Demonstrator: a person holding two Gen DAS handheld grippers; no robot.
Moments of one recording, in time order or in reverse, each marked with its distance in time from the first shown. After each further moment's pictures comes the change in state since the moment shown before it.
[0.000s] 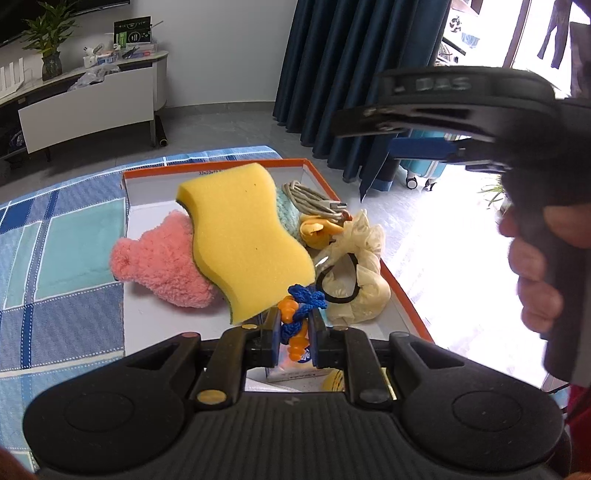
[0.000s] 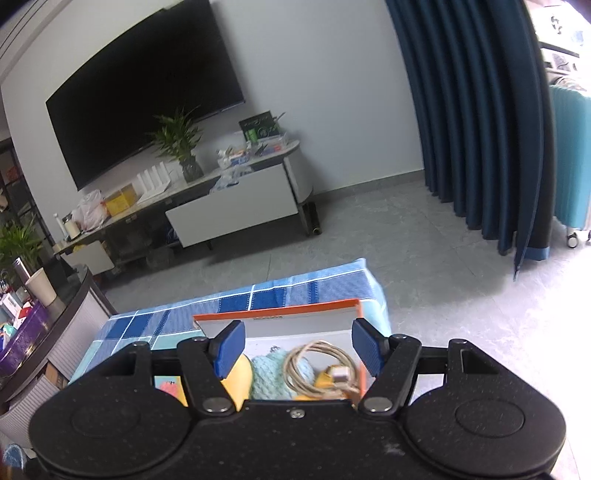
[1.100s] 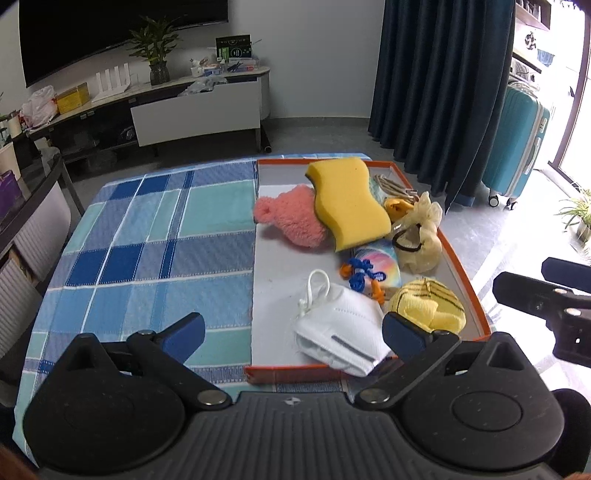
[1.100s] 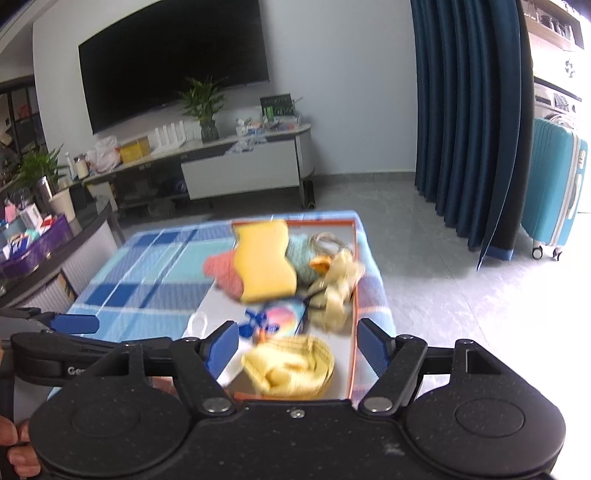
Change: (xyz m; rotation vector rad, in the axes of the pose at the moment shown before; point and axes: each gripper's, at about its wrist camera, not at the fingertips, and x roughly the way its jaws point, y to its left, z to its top) left arm -0.096 -0.011 -0.056 -0.105 -0.038 0.324; right arm -0.144 0.054 -0.104 -0.176 0.064 -0.076
